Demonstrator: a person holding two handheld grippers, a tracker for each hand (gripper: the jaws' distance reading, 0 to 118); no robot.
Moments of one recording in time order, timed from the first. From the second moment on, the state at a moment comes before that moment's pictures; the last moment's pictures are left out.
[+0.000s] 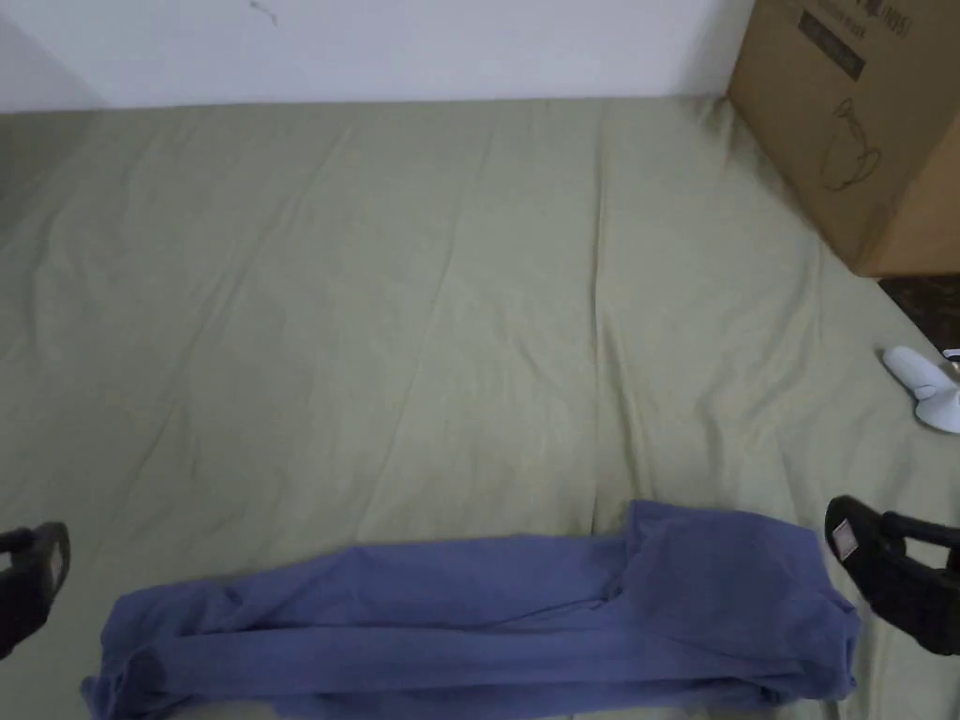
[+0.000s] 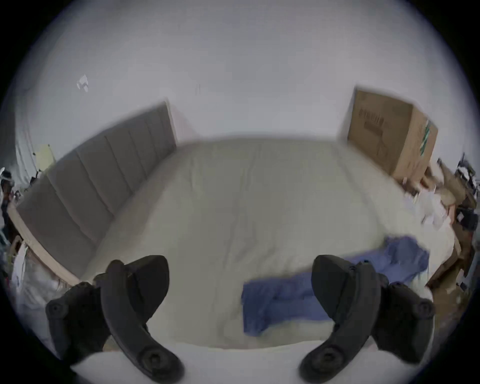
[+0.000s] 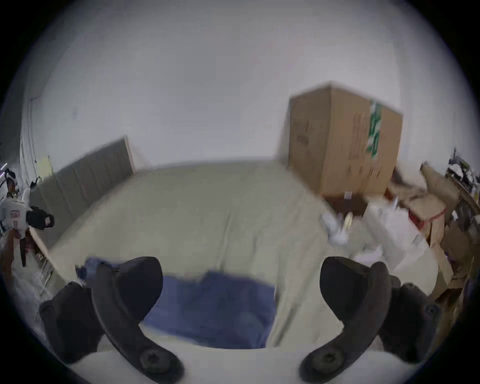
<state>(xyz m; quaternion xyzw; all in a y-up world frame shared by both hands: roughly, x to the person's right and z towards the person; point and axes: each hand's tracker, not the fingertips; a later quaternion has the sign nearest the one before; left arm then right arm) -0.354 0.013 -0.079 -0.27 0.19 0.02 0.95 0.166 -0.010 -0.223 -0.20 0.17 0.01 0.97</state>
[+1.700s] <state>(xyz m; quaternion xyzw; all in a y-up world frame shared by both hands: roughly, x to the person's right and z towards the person) -0.463 -0.245 -0.174 -0.44 -0.21 0.47 0.73 0.082 -0.014 -0.209 -0.17 0.17 -0.01 0.97</state>
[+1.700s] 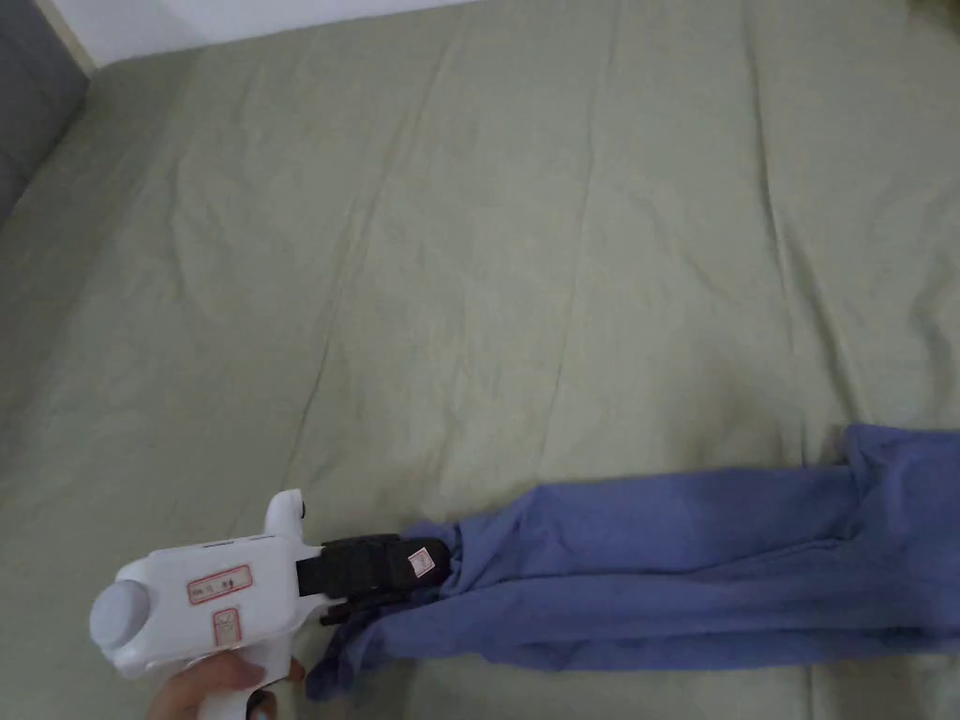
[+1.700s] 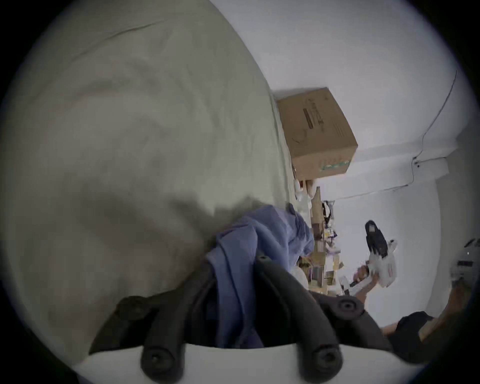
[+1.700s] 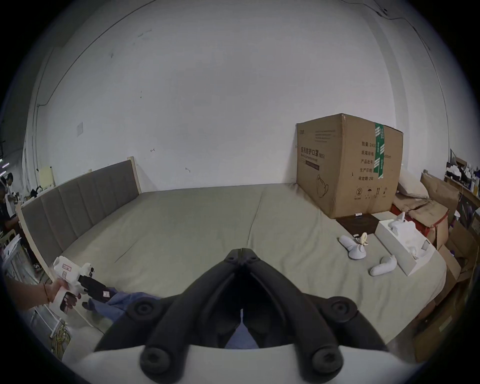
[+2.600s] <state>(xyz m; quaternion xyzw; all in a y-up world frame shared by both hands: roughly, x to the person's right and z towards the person) -0.435 -0.073 -0.183 -0.52 0.13 0.23 0.81 0.153 -0.021 -0.202 -0.13 0.15 -0.08 0.98</state>
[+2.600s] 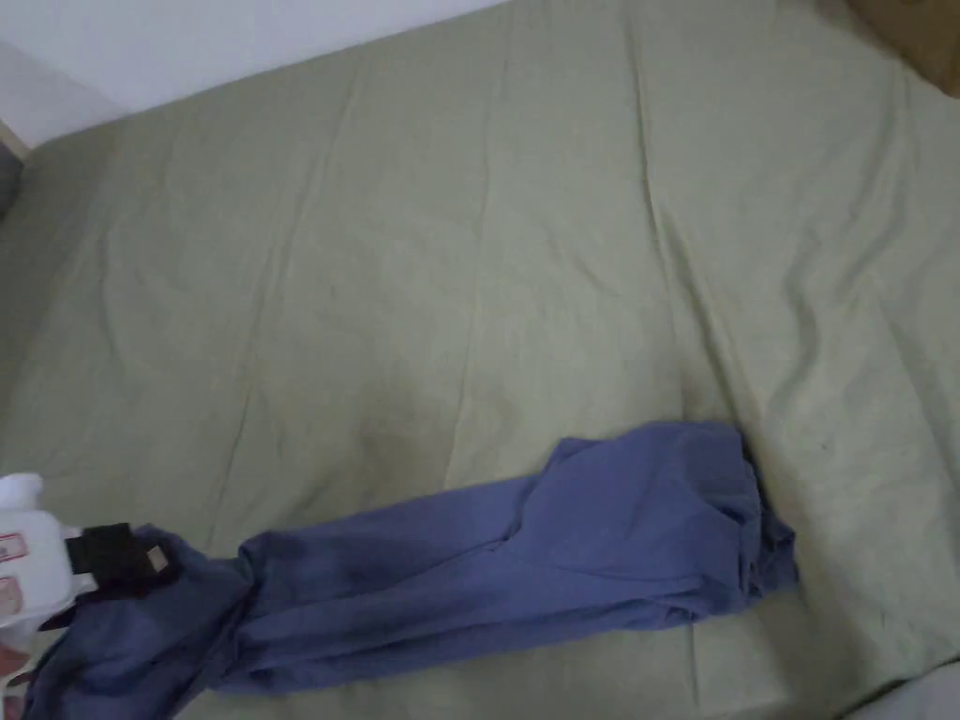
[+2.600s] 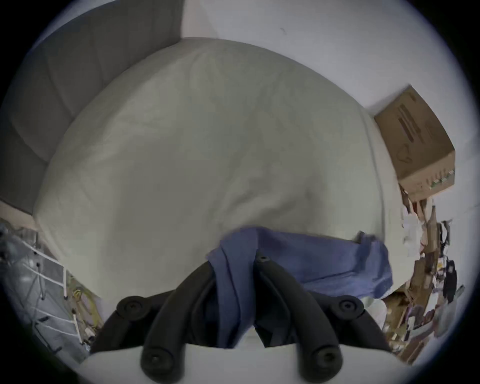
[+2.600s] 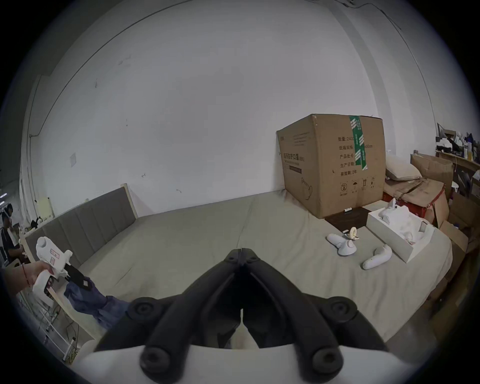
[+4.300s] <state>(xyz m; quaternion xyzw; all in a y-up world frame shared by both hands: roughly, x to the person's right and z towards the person) -0.136 -0.145 -0.250 -0.52 -0.09 0.04 0.85 0.154 -0.020 -0.201 -0.16 0.13 -0.04 0.98</state>
